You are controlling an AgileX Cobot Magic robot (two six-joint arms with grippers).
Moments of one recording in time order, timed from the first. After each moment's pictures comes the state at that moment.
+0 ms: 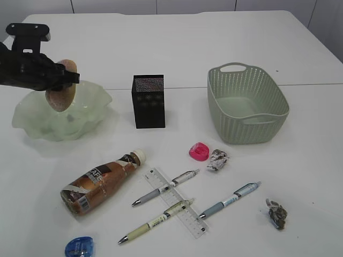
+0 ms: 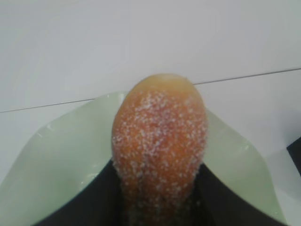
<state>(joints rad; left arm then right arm) -0.15 1.98 -1.23 0.01 -0.03 -0.05 0.08 1.10 -0.90 0.09 1.24 0.12</state>
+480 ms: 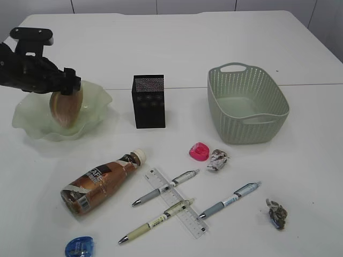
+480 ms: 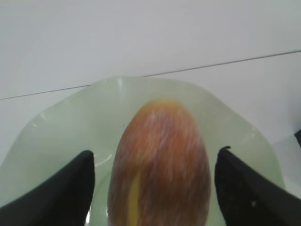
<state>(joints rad) -0.15 2.00 -1.26 0.02 0.01 -0.05 0.08 1.10 -0.90 0.09 1.24 0.16</state>
